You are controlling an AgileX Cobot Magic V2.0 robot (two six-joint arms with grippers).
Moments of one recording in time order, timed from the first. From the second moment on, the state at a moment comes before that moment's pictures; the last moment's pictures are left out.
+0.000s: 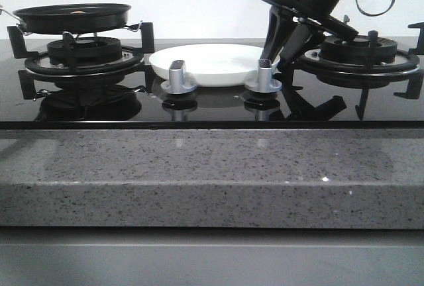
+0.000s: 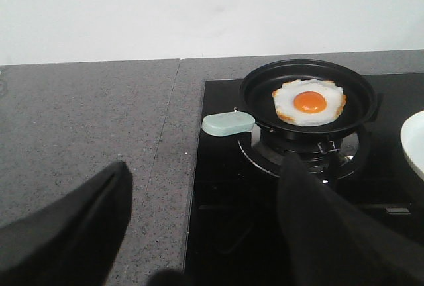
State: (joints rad) left arm -0.04 0.64 -0.79 0.12 0.50 -0.06; right arm 0.18 2.12 -1.95 0.47 1.16 -0.04
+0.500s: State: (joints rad) left arm -0.04 0.64 -0.79 0.12 0.50 -0.06; right arm 0.17 2.12 -1.95 0.48 1.08 -0.03
